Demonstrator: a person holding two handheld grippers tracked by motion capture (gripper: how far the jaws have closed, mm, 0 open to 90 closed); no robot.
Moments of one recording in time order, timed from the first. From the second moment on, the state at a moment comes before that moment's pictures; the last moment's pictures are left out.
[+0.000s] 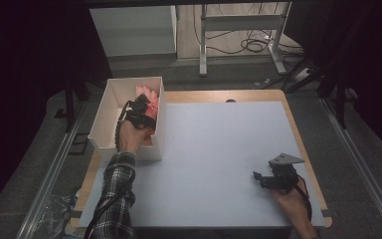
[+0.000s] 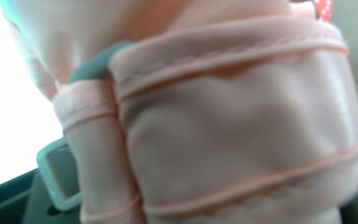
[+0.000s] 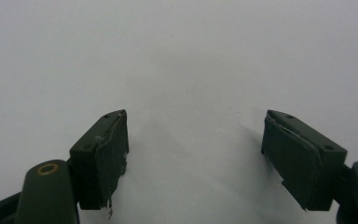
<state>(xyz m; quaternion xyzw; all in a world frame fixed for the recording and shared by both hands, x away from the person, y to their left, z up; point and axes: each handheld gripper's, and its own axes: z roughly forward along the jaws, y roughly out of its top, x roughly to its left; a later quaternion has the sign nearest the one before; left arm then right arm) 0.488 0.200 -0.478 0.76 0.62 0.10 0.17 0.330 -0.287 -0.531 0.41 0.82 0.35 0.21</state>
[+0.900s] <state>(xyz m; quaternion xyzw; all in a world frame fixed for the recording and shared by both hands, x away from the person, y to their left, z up) 0.466 0.223 -0.443 0.76 0.60 0.13 0.21 0.330 -0.287 -0.531 0.41 0.82 0.35 0.21</state>
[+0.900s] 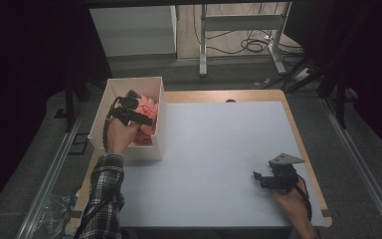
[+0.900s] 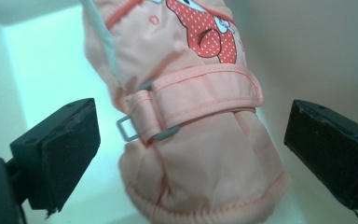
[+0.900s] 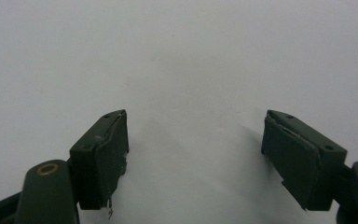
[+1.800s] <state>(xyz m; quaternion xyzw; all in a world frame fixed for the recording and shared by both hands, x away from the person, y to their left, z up) 0.435 0.230 -0.397 0.75 0.56 0.16 0.31 0.330 -0.286 -0.531 0.41 0.82 0.35 0.21</state>
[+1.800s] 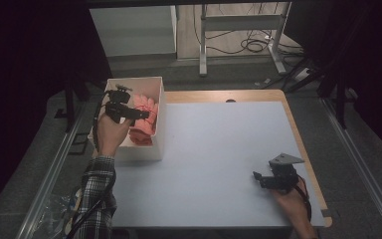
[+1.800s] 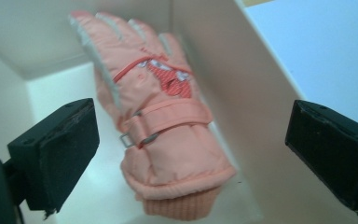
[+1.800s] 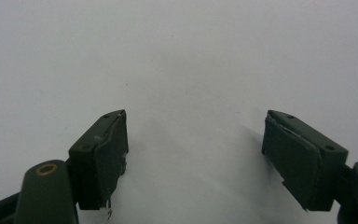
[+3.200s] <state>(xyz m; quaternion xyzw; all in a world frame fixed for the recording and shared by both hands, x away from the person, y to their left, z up) 0.402 0.086 -0.402 0.84 0.38 0.11 0.37 0.330 -0.287 -0.531 0.41 0.82 0.35 0.21</state>
